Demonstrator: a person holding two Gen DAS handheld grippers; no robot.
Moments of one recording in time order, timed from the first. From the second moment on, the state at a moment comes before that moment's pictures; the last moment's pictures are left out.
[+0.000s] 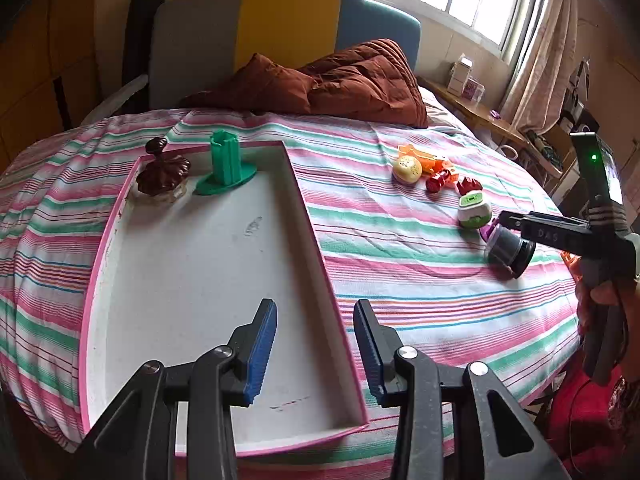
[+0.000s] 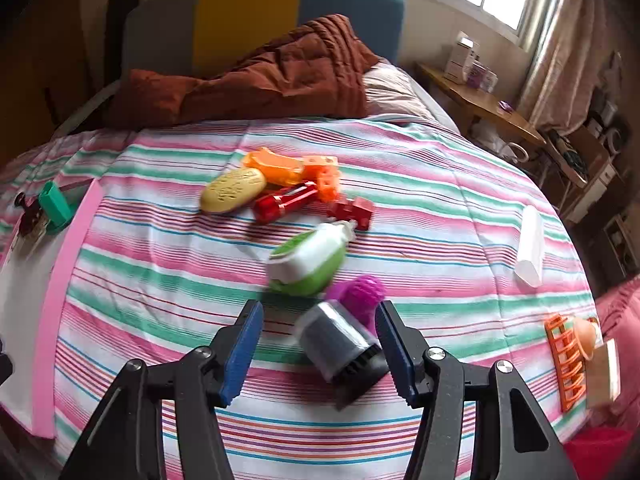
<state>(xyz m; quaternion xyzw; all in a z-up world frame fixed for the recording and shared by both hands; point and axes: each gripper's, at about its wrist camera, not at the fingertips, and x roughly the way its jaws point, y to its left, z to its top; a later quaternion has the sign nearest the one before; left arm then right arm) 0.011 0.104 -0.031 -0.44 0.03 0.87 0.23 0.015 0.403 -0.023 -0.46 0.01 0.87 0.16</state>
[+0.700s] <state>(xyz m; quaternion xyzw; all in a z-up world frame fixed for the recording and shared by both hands) 0.032 0.154 -0.040 -0.46 0.08 0.85 0.26 0.090 0.522 -0.041 -0.45 0.12 0.86 0.23</state>
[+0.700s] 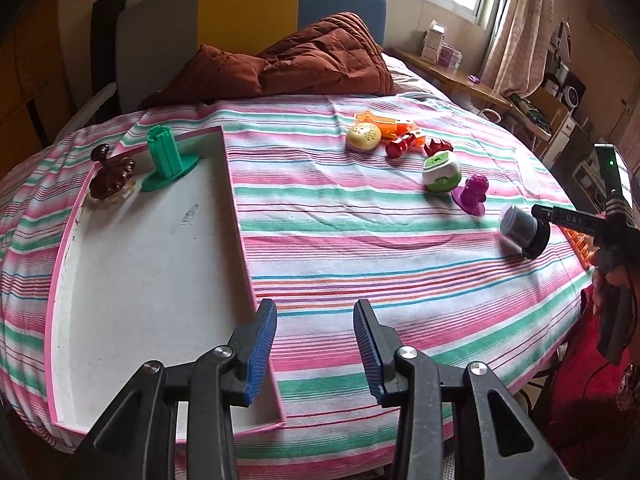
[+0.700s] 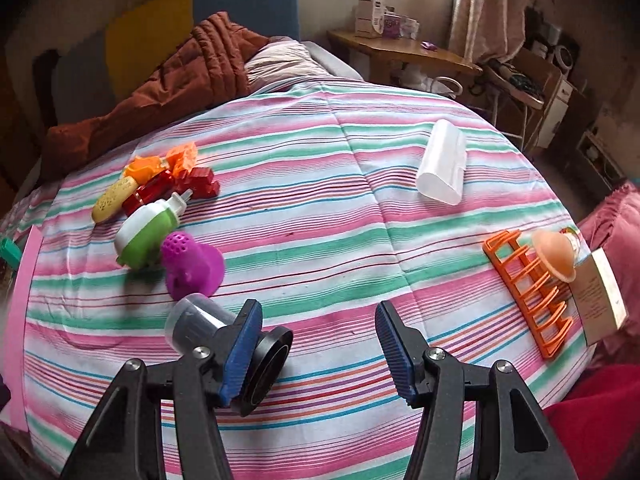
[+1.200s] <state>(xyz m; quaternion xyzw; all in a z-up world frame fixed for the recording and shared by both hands) 0.040 0.162 -0.037 -0.46 0.08 0.85 0.26 -0.017 0.471 -0.028 -0.60 -0.07 0.79 0.09</state>
